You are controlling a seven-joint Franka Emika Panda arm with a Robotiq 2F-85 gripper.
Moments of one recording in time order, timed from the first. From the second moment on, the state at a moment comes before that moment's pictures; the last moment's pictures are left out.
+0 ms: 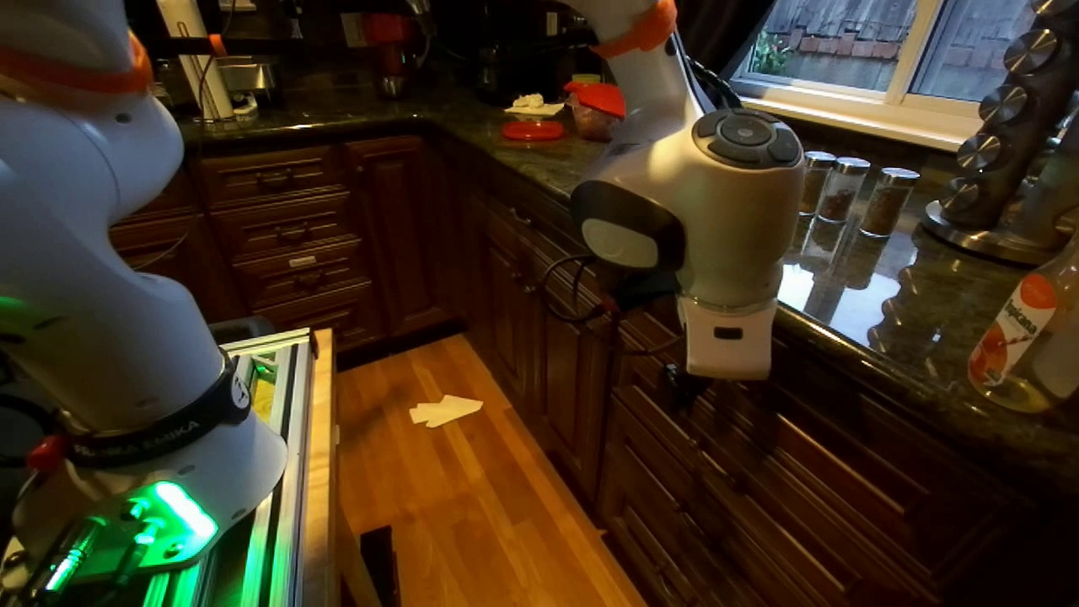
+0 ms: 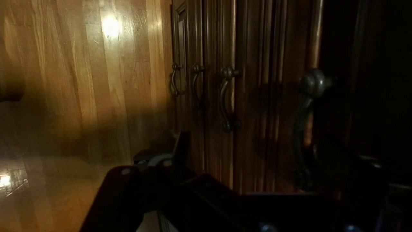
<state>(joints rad) -0.22 0.37 0.04 -2.31 0.80 2.87 0.44</state>
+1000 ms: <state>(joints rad) -0.35 0.46 0.16 -2.22 1.03 2.88 0.16</state>
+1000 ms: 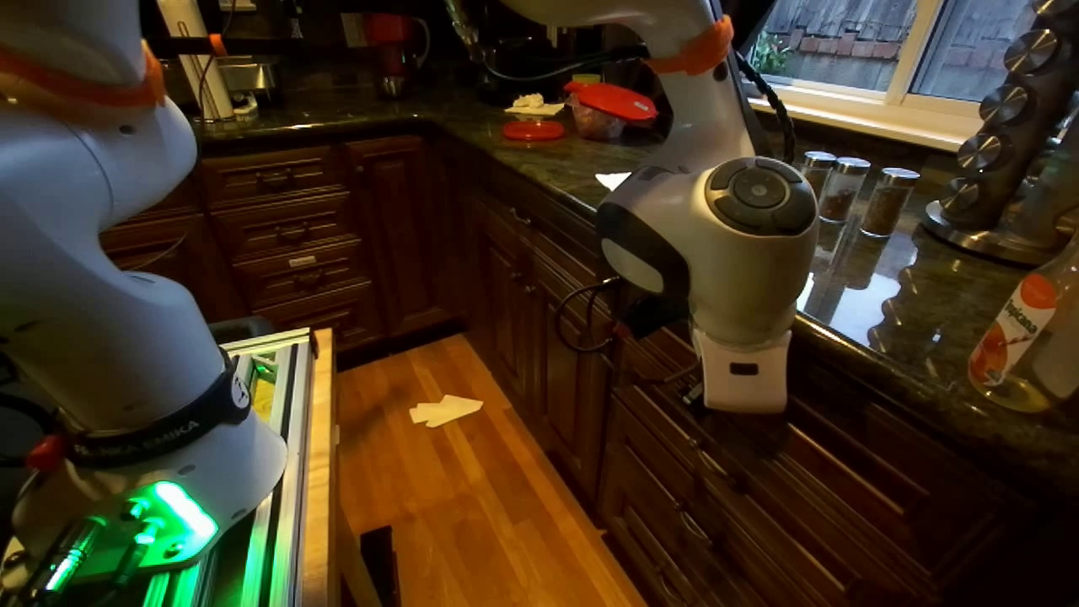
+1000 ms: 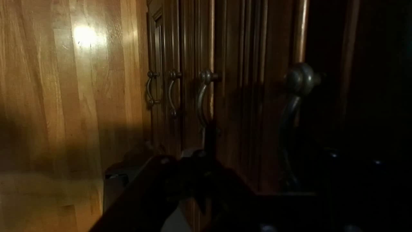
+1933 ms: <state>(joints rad) -0.34 0.34 0.15 -2.36 1.03 2.88 0.16</state>
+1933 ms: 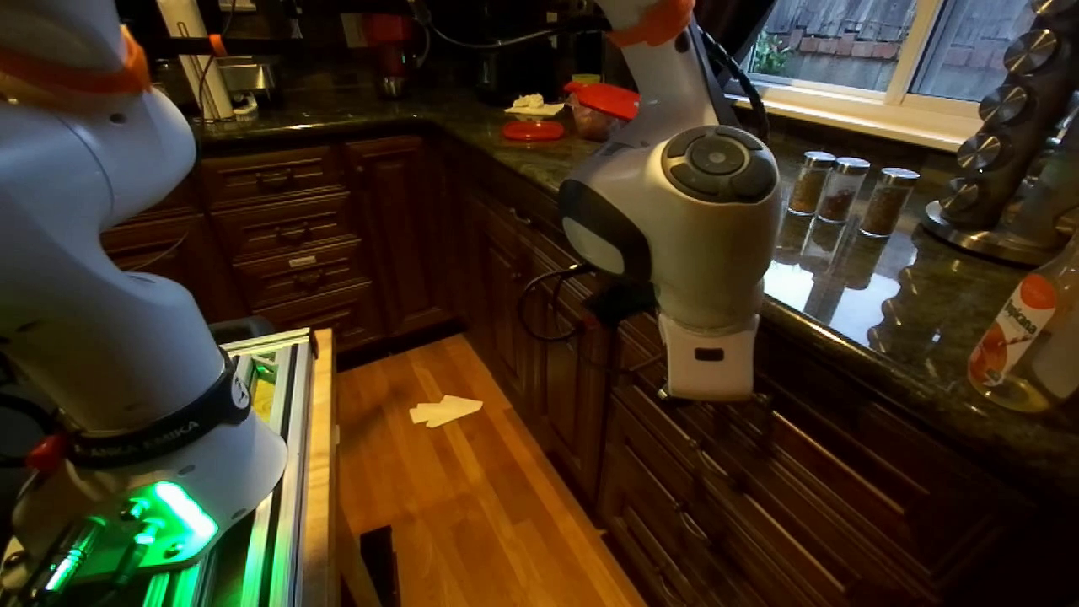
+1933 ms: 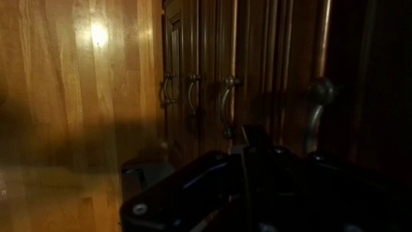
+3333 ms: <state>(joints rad) -0.41 0.33 0.18 -2.34 1.53 2.77 -0.39</state>
